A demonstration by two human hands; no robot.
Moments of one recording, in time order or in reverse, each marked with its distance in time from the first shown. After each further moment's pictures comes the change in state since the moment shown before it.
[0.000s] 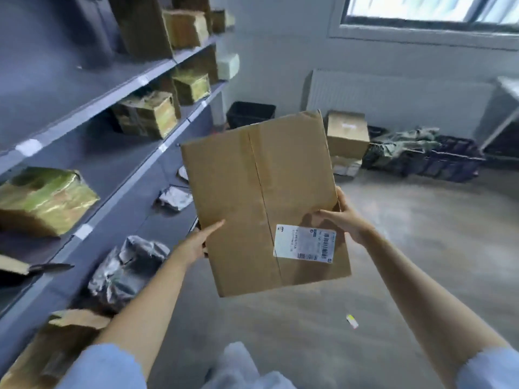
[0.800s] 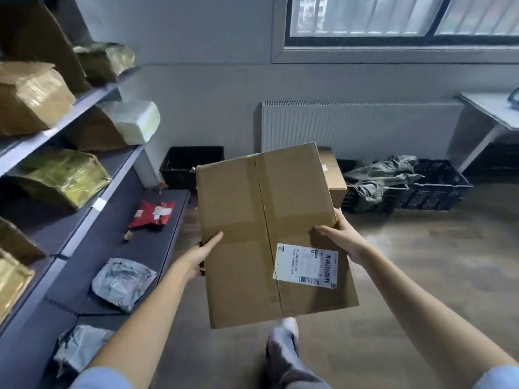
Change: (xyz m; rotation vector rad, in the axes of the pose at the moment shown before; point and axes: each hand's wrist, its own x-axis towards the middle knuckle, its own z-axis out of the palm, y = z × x) left_hand 0.555 0.374 0.245 0.273 -0.200 -0.061; right_hand 0.594 -0.043 -0.235 -0.012 0.305 0.163
